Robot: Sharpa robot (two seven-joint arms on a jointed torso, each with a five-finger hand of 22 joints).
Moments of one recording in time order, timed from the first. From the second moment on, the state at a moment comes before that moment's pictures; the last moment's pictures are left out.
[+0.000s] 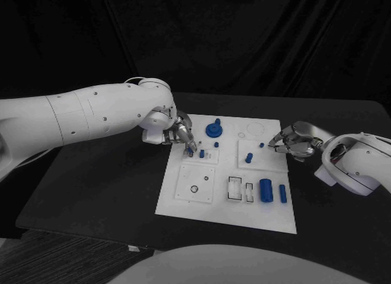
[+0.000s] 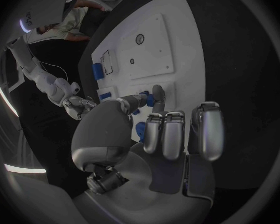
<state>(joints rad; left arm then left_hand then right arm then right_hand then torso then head) 1.41 -0.63 -0.21 1.29 -0.84 0.47 -0.57 1.01 -0.08 0.64 0.14 0.33 1.04 0.06 0.31 1.12 1.47 -0.04 1.57 1.32 1.46 -0.08 1.56 1.31 0.07 1.46 0.04 1.38 1.29 1.25 -0.92 -0.21 1.54 -1.07 -0.28 -0.12 1.42 0.09 -0.17 0.28 0.58 0.85 0.14 0.21 0.13 1.37 0.06 1.48 1.37 1.46 0.00 1.38 1.30 0.10 1.28 0.10 0.80 1.29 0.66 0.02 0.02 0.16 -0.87</state>
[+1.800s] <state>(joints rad) 1.38 -0.61 -0.21 1.25 -0.86 0.48 -0.58 1.00 -0.07 0.61 0.11 0.34 1.04 0.05 0.29 1.10 1.46 -0.03 1.57 1.32 1.46 -0.08 1.56 1.31 0.07 1.46 0.04 1.37 1.29 1.25 -0.96 -0.21 1.57 -1.07 -0.38 -0.05 1.42 0.09 -0.17 0.28 0.58 0.93 0.12 0.23 0.13 1.38 0.06 1.48 1.37 1.46 -0.01 1.40 1.30 0.10 1.35 0.09 0.91 1.29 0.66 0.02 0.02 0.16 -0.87</state>
